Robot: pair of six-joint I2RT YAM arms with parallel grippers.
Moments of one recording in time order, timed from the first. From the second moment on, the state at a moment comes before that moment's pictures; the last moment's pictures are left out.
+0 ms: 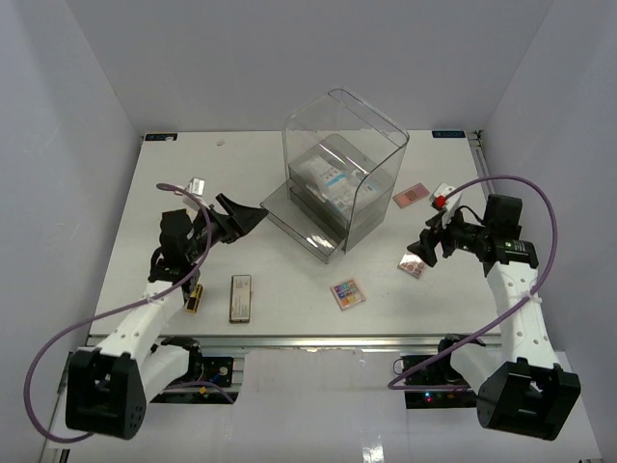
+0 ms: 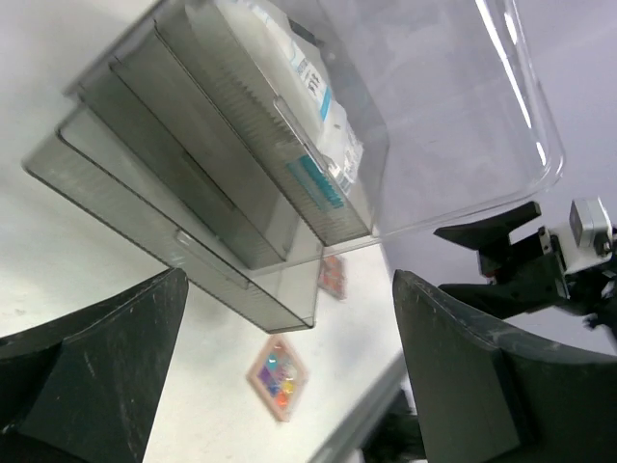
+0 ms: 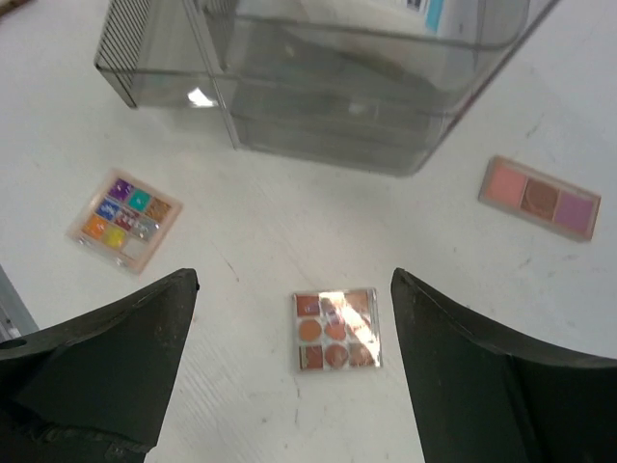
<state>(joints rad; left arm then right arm) -0.17 1.02 0.50 0.41 0.50 -0.88 -0.13 0.98 0.84 -0.62 -0.89 -0.73</state>
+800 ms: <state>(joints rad) -0.17 0.60 0.63 -0.24 0.18 -0.30 0.18 1.44 0.77 -0.51 -0.13 -0.73</state>
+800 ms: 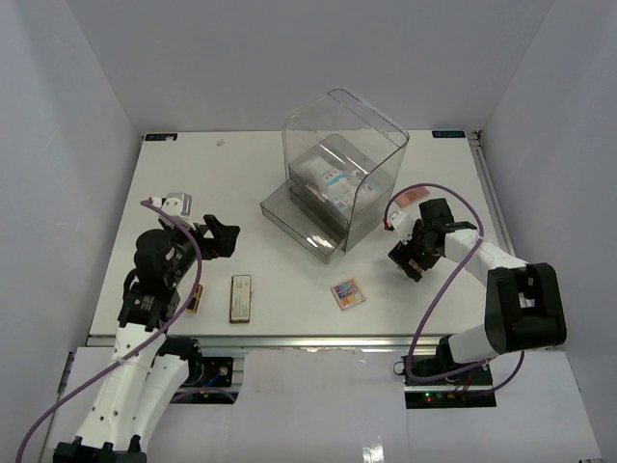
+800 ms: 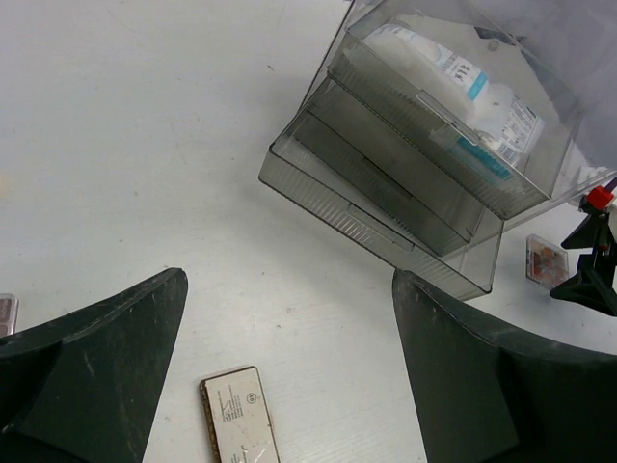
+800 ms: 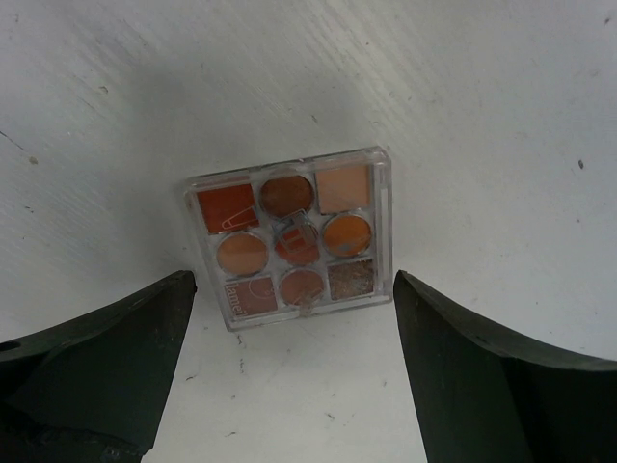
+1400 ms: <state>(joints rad) -0.17 0.60 0.63 -0.24 0.17 -0.29 0.13 1.51 0.80 -0.51 -0.27 -0.82</state>
